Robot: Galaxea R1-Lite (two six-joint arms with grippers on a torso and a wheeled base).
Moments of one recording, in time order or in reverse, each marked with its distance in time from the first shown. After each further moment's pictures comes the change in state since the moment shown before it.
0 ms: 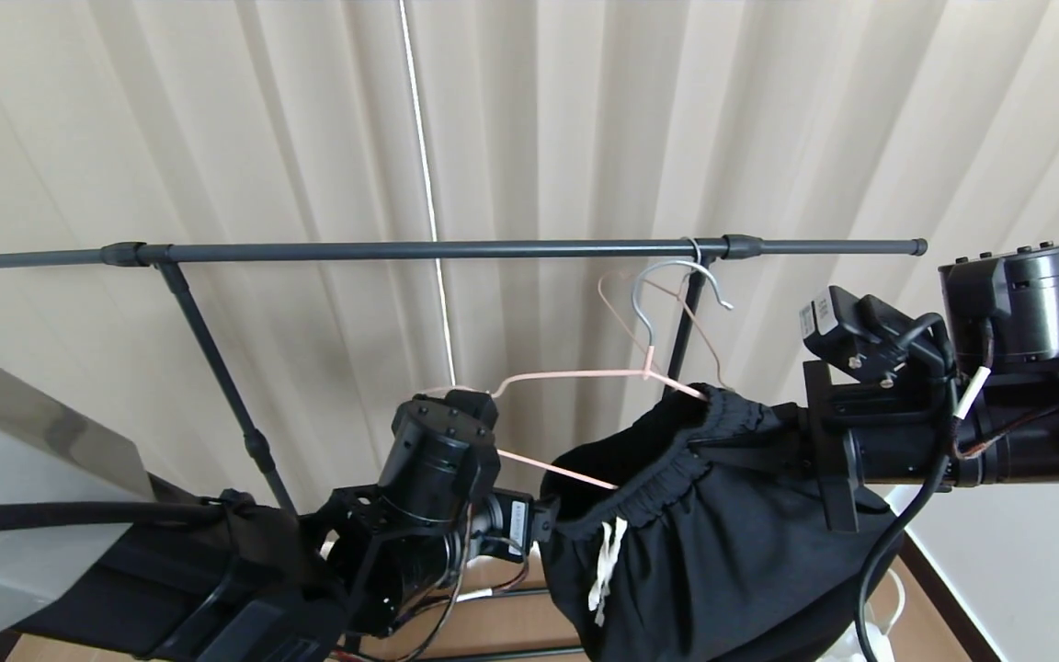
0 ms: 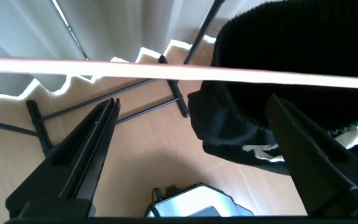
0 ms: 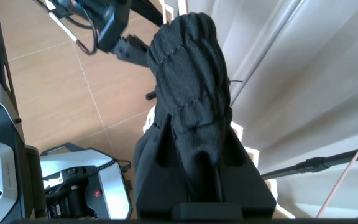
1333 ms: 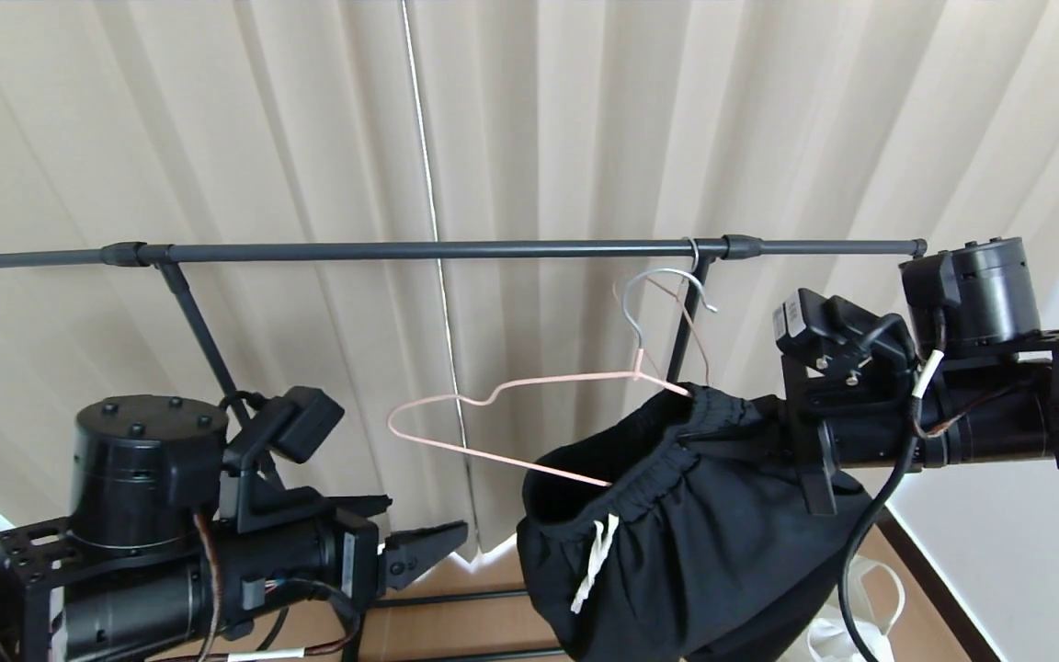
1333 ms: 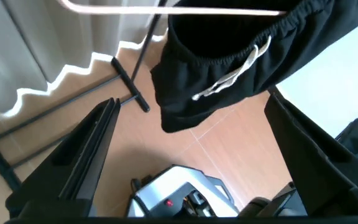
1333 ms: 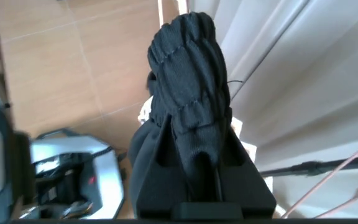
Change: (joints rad) left arm 0.230 -0.412 0.317 -0.005 -0.467 0.082; right arm -0.021 0.068 -0.063 0.047 0.024 -0.100
